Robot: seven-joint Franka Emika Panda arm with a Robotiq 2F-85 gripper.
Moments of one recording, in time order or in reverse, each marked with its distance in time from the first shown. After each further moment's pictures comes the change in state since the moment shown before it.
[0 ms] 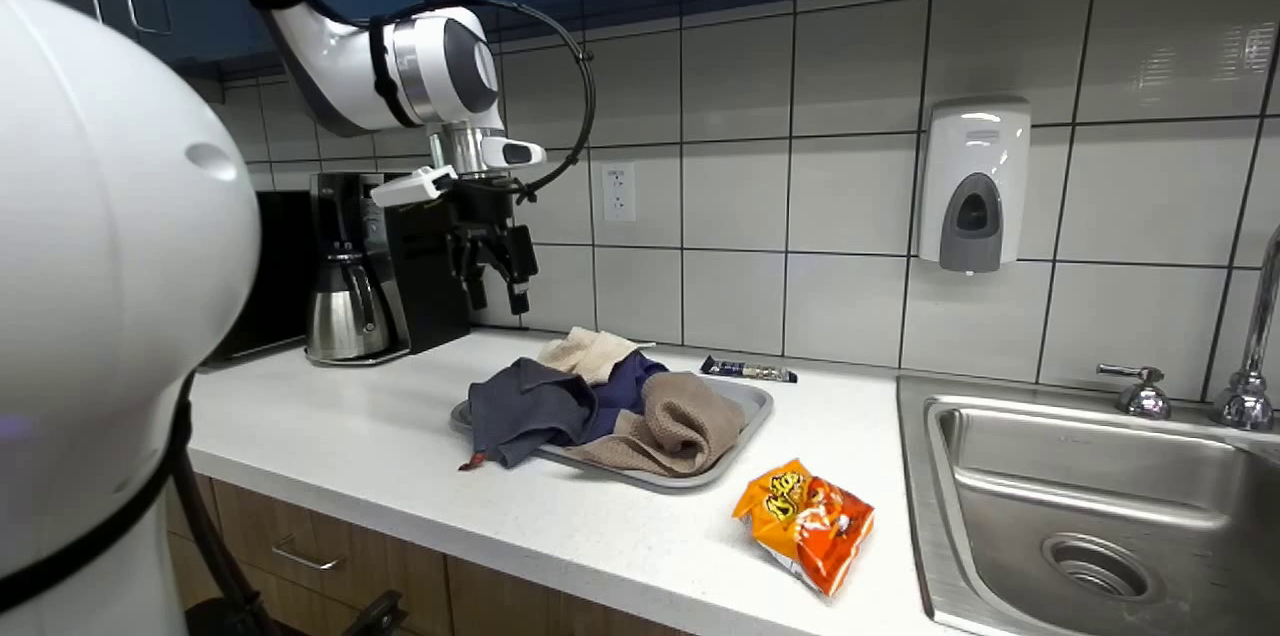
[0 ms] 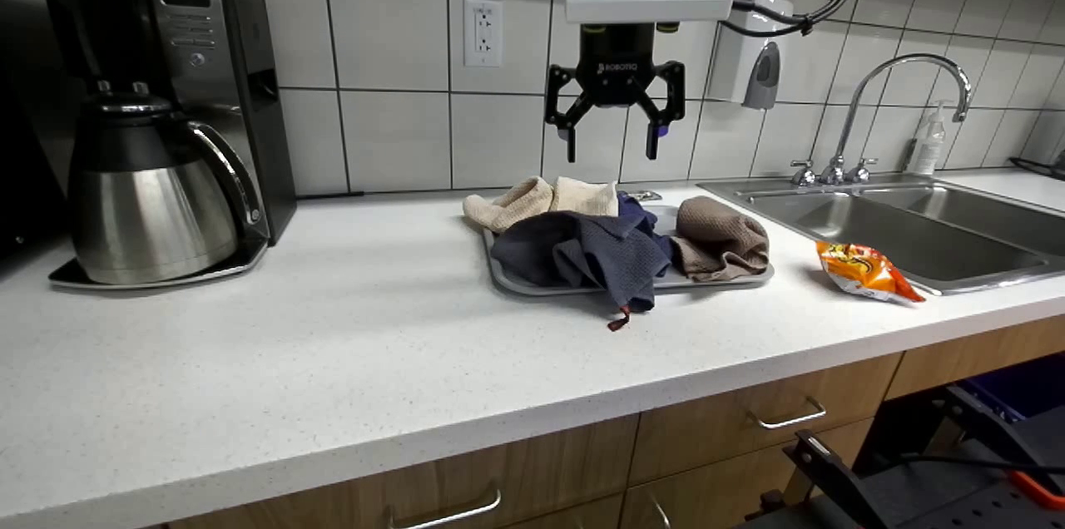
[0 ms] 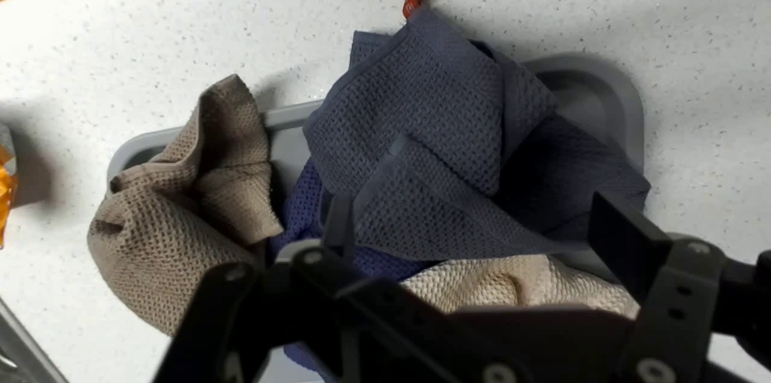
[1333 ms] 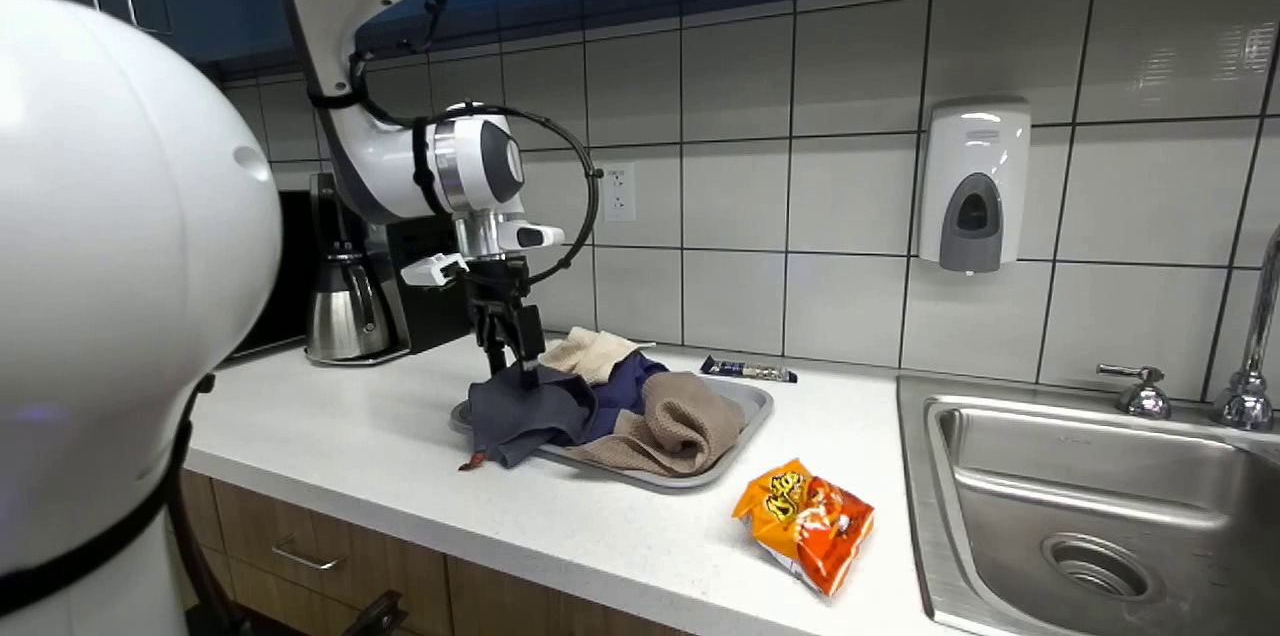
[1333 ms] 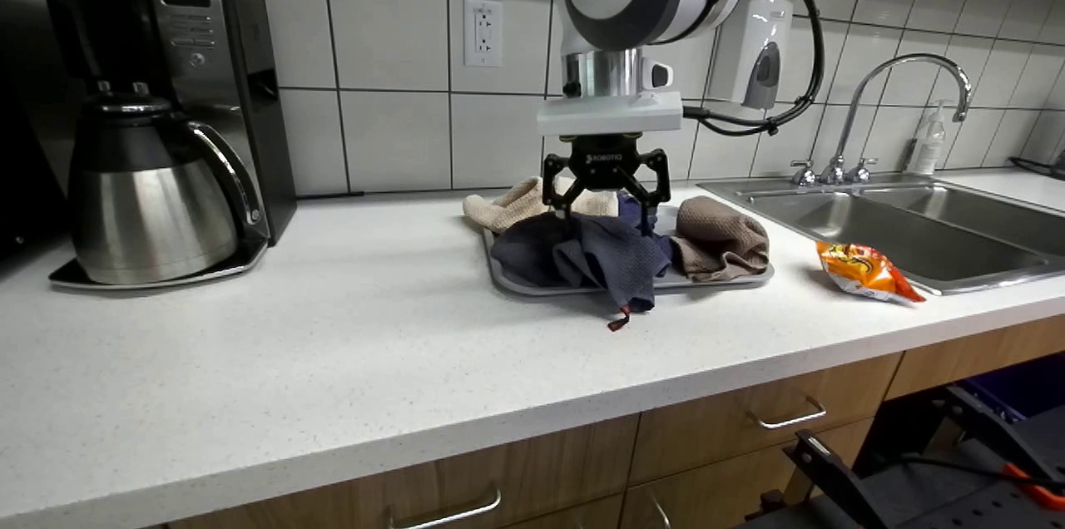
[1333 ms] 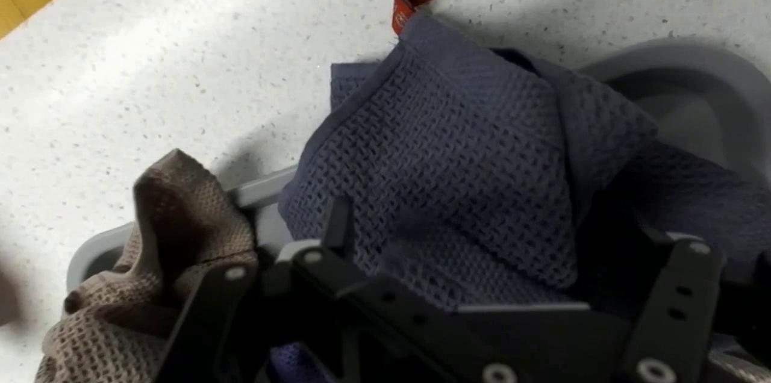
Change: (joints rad) arm 0.103 0.245 -0.132 0.040 -0.070 0.115 0.212
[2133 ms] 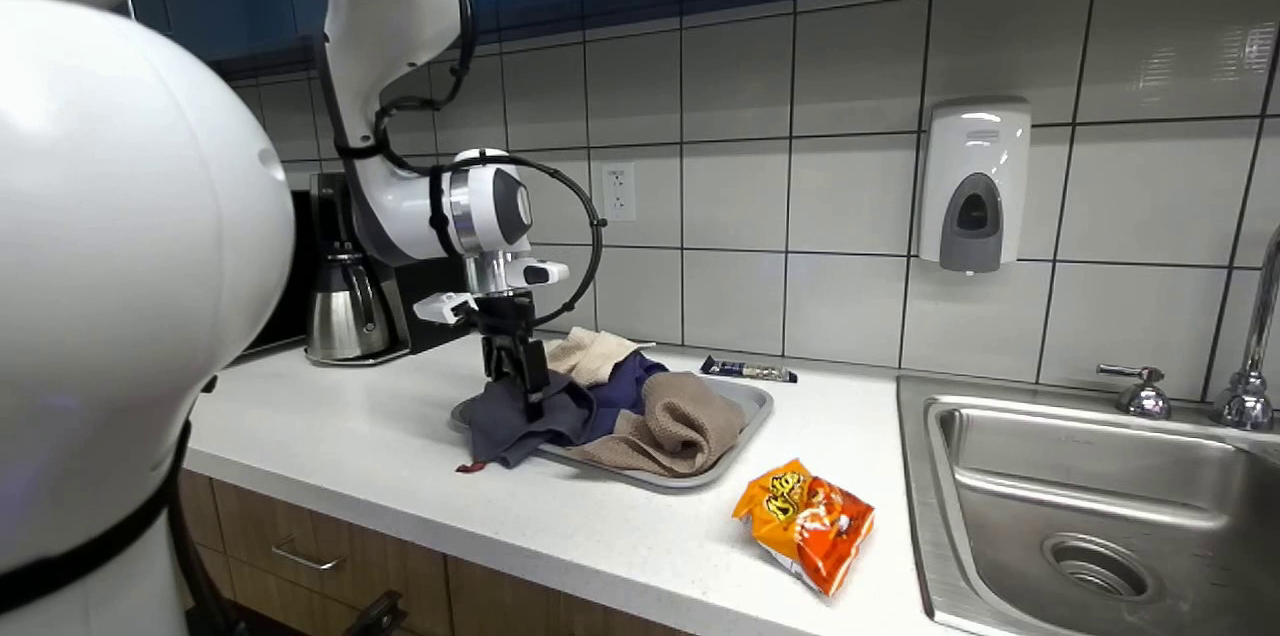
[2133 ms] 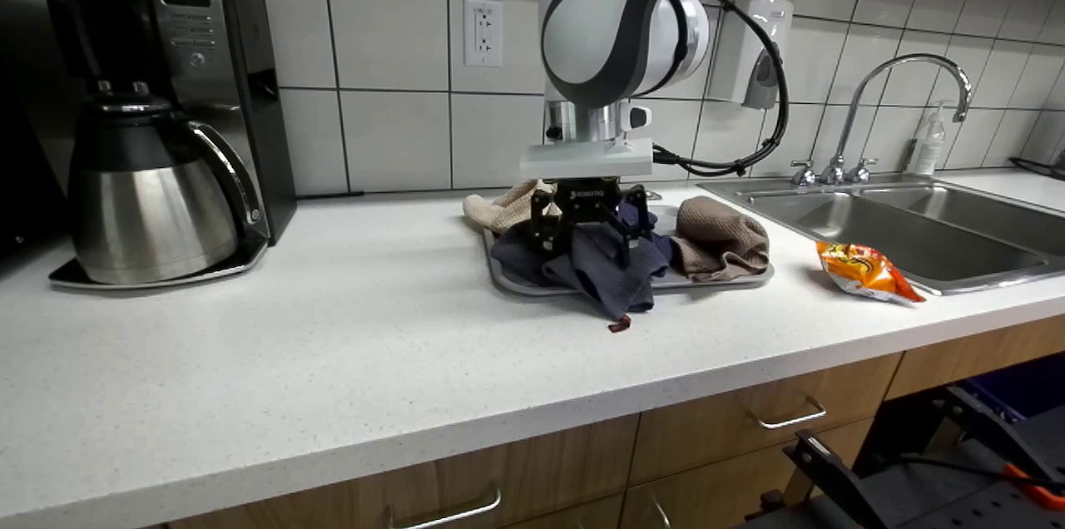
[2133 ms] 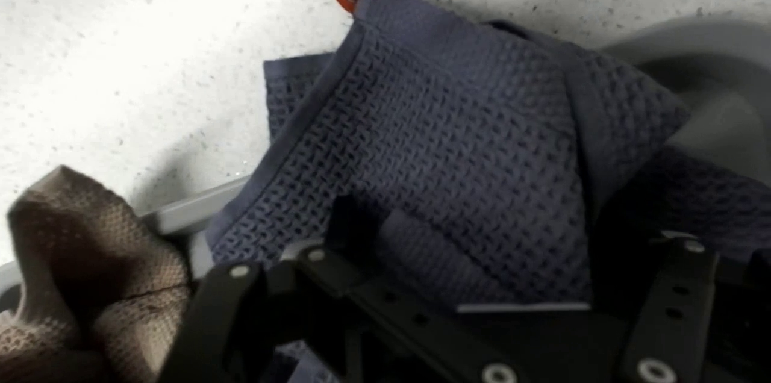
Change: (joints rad) arm 0.067 0.156 -0.067 0.086 -0.002 0.052 0.021
